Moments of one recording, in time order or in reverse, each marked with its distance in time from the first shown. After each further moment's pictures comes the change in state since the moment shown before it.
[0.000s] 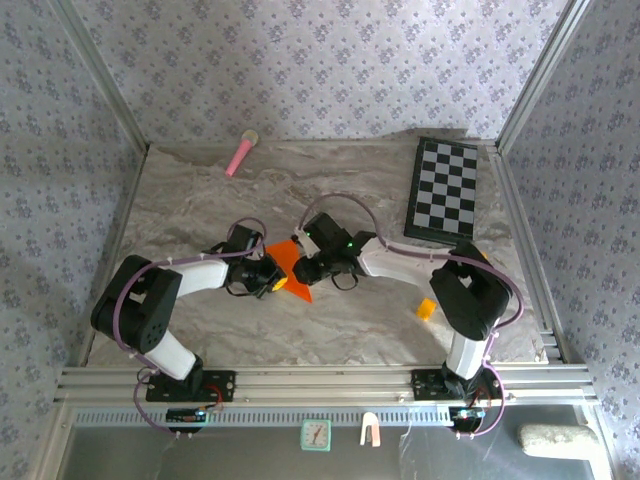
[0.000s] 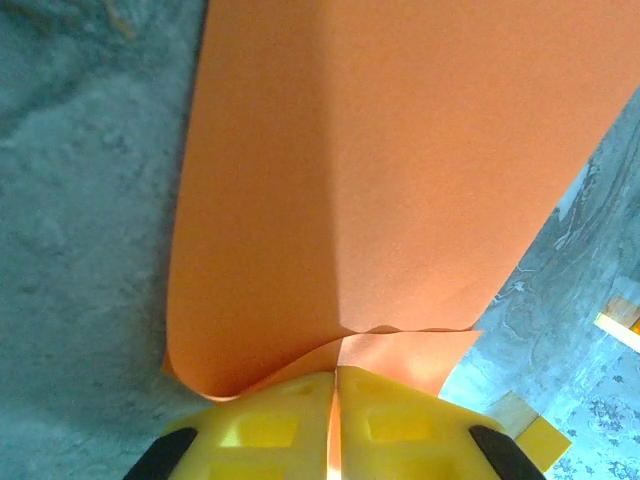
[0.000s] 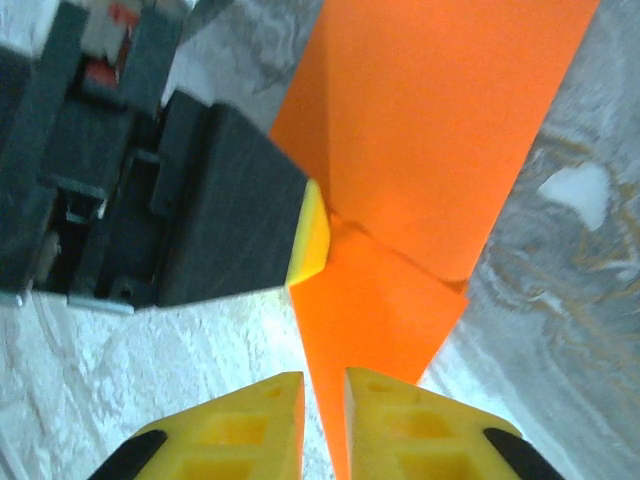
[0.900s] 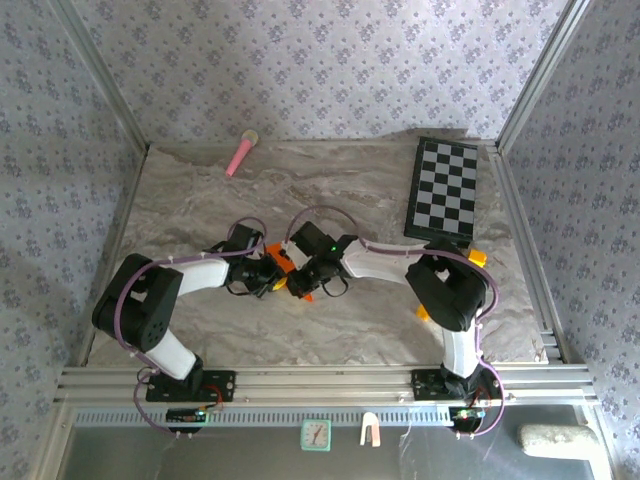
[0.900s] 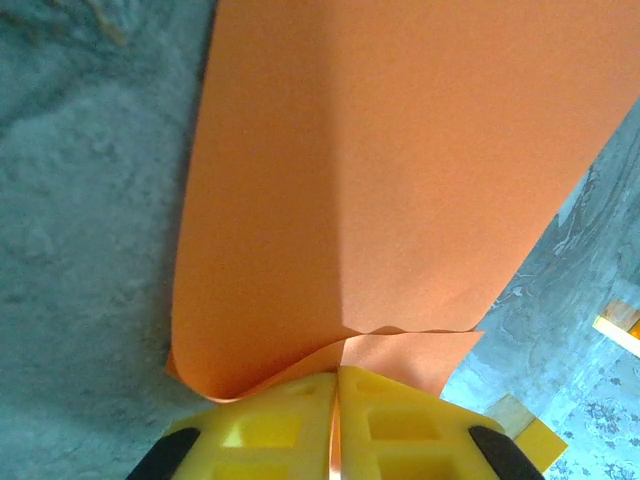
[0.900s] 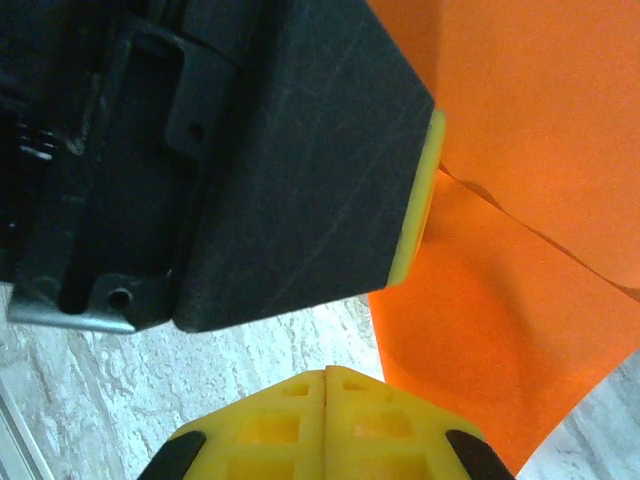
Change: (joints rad) left arm 0.000 0.011 0.012 -0.008 0.003 -0.007; right arm 0.045 0.136 0.085 -0.048 -0.081 -0.031
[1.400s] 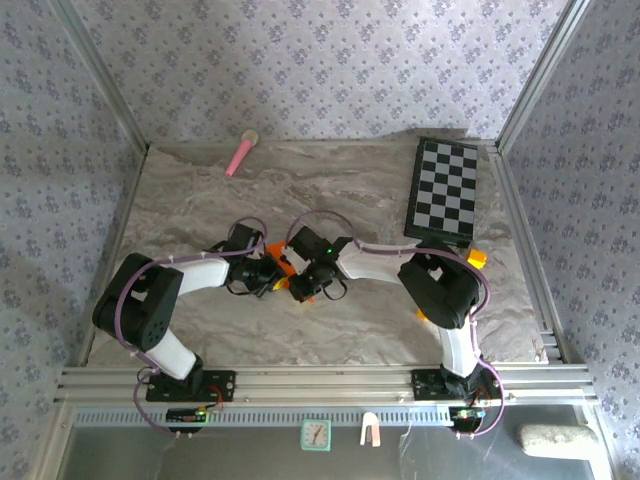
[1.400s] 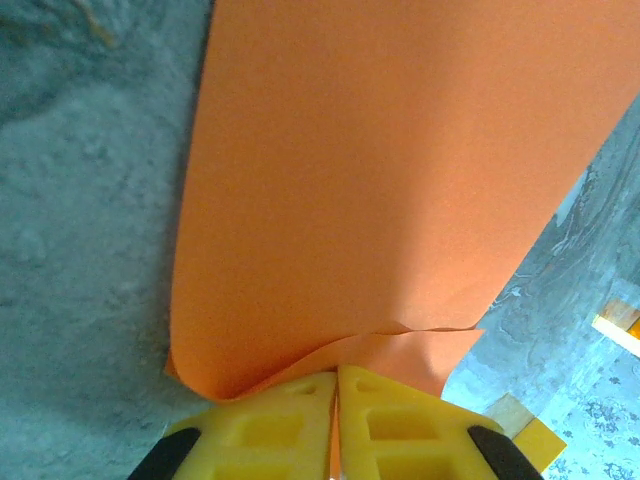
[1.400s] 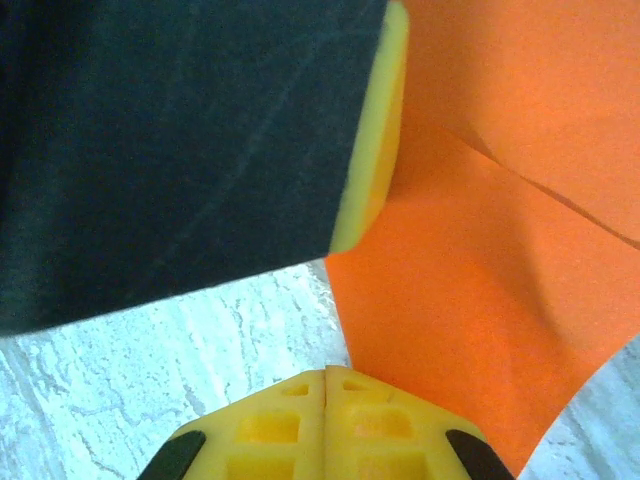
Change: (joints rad) left arm 0.000 0.002 0.001 0.000 0.001 0.000; right arm 0.011 0.037 0.006 -0.043 0.048 -0.003
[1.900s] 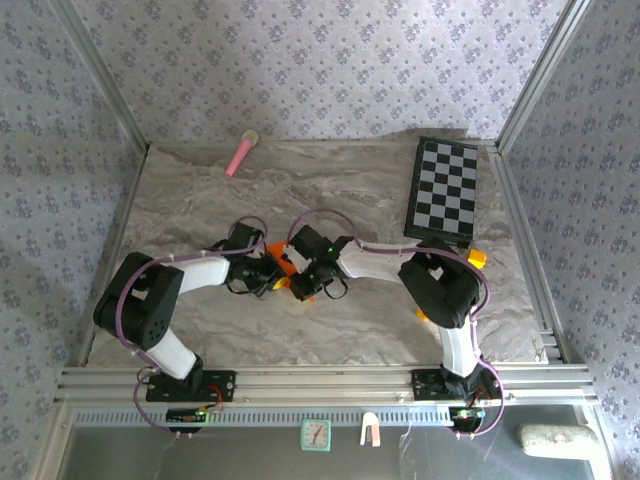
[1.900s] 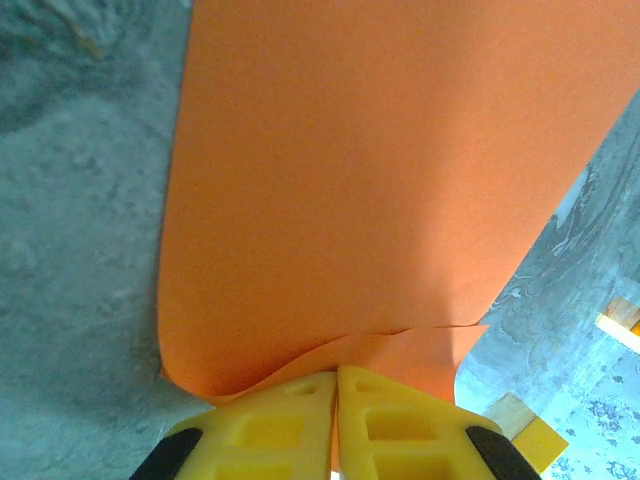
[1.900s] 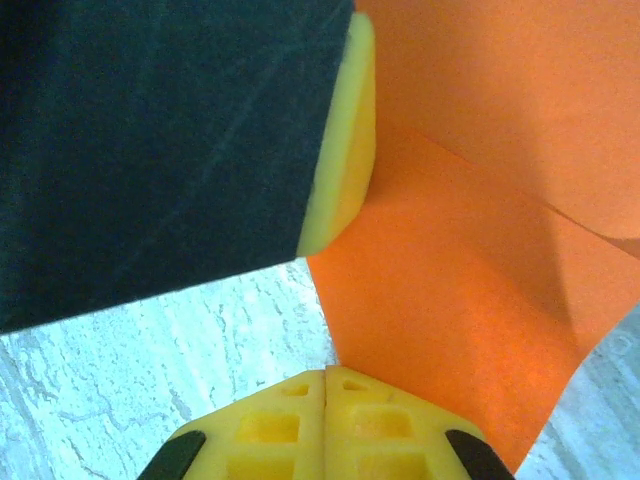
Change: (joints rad) left arm 0.006 0.009 0.016 -0.020 0.004 0.014; right arm -0.013 0.000 -0.001 0.001 0.004 0.000
